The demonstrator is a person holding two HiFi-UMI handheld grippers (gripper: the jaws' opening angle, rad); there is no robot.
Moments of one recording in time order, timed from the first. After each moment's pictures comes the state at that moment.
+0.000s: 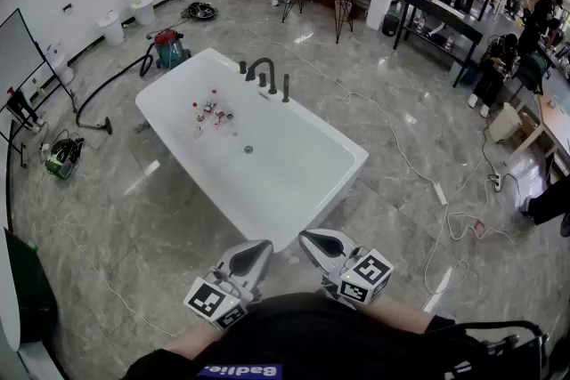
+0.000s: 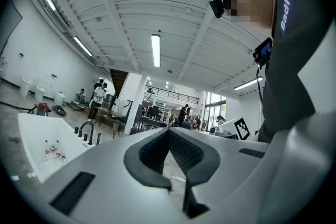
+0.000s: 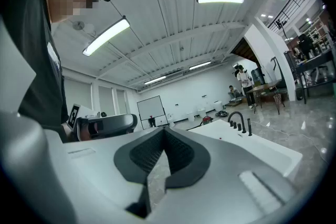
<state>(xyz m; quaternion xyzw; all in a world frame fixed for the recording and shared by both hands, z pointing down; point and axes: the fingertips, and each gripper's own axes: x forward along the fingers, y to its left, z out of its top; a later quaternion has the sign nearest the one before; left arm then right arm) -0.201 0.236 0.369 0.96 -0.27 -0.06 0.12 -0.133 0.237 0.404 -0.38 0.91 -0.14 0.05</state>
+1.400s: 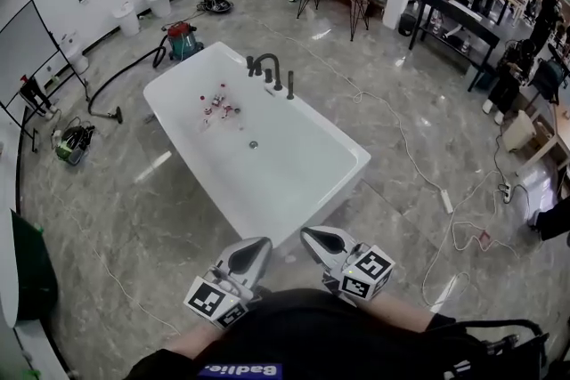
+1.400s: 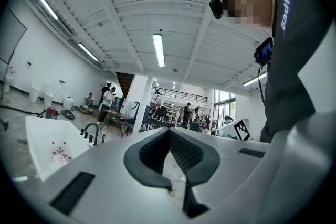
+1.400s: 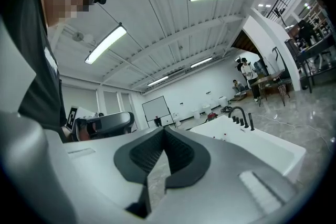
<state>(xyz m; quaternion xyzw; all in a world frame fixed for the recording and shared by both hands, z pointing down) -0.131 0.237 0.378 0.94 -0.32 -0.06 0.11 -0.058 0.228 0.422 -0.35 0.92 -0.17 0.06</state>
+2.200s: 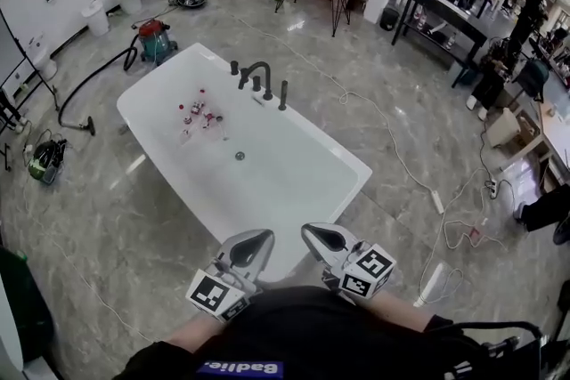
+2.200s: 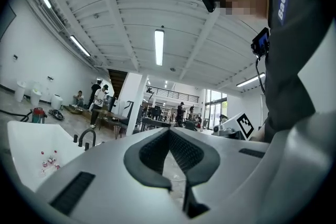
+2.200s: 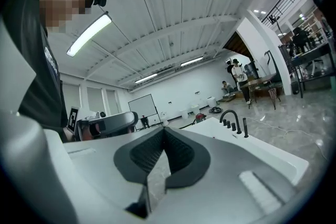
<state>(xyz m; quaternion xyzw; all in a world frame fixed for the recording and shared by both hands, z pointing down) -0.182 0.037 0.391 0.96 -0.26 -0.05 0.10 -0.112 0.042 0.429 -0.40 0.90 -0.17 0.04</state>
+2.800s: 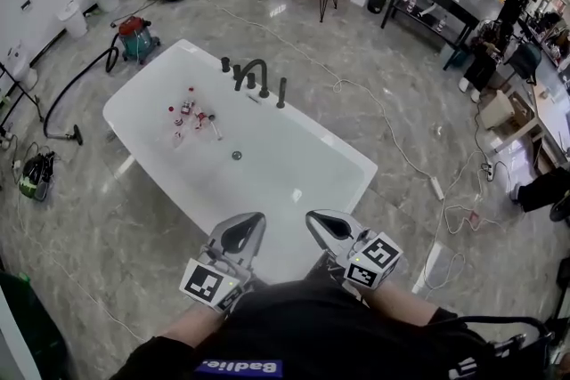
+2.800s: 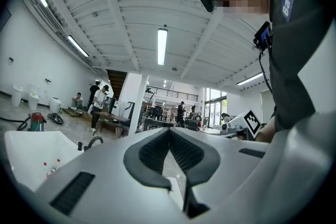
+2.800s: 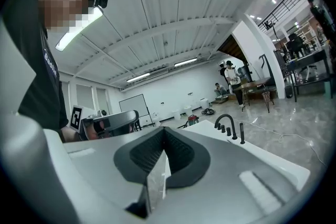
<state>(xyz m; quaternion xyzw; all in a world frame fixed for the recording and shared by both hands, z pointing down) -0.226 -0.098 0.388 0.96 -0.25 -0.04 0.09 -0.136 -0.071 0.427 -0.44 0.88 -0.17 0.03</state>
